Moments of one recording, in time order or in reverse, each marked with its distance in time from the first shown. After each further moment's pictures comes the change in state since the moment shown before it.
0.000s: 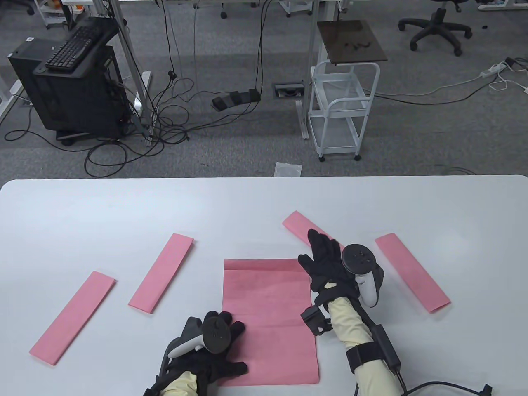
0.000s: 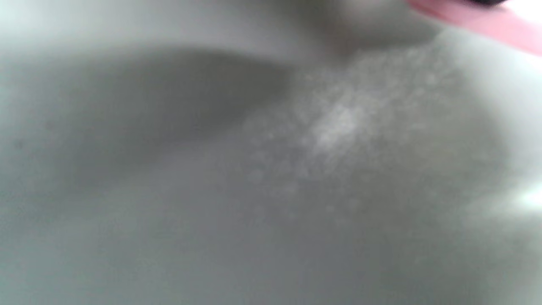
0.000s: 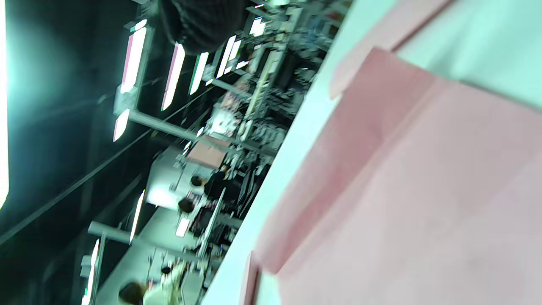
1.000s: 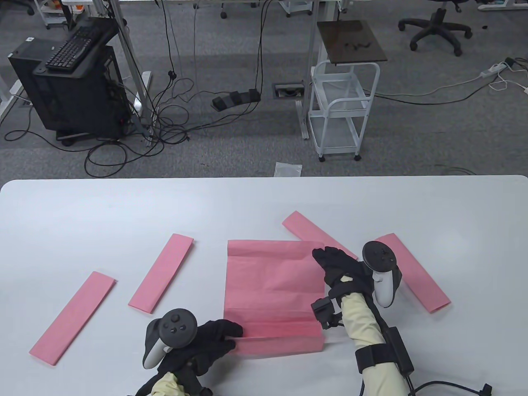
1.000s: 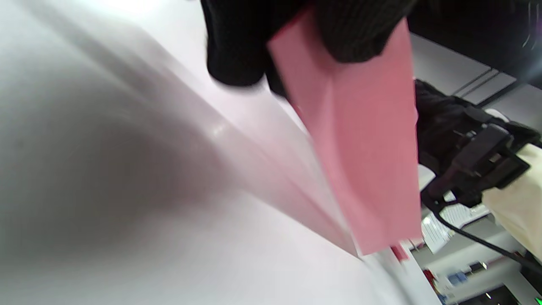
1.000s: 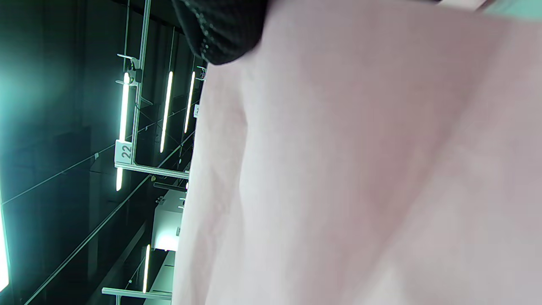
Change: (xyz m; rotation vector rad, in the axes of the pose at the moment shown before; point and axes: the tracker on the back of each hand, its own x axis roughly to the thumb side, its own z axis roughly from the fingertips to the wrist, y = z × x) left_hand -0.002 0.036 0.048 0.537 -0.305 0.476; right_hand -0.004 -0.028 -0.002 -0.087 0.138 -0.272
